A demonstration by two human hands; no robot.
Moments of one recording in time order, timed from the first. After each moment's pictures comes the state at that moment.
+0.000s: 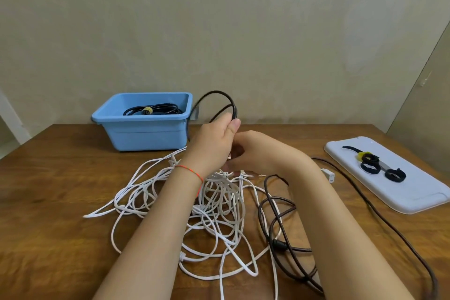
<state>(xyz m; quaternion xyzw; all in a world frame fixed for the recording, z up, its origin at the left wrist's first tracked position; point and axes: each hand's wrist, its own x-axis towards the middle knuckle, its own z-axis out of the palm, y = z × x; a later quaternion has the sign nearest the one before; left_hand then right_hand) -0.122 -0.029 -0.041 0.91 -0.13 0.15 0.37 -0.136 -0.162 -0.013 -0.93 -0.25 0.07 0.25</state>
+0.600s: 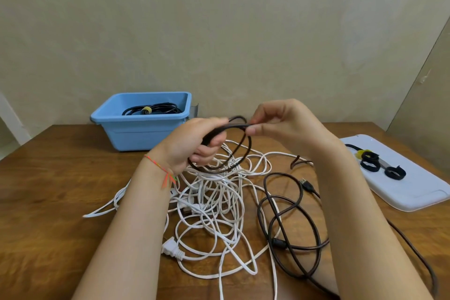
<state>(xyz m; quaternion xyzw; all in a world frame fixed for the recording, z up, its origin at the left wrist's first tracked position) -0.131 0.002 -0.020 0.70 -0.17 -0.17 0.67 -0.132 -0.211 0.006 -0.86 -0.23 -0.07 0.44</state>
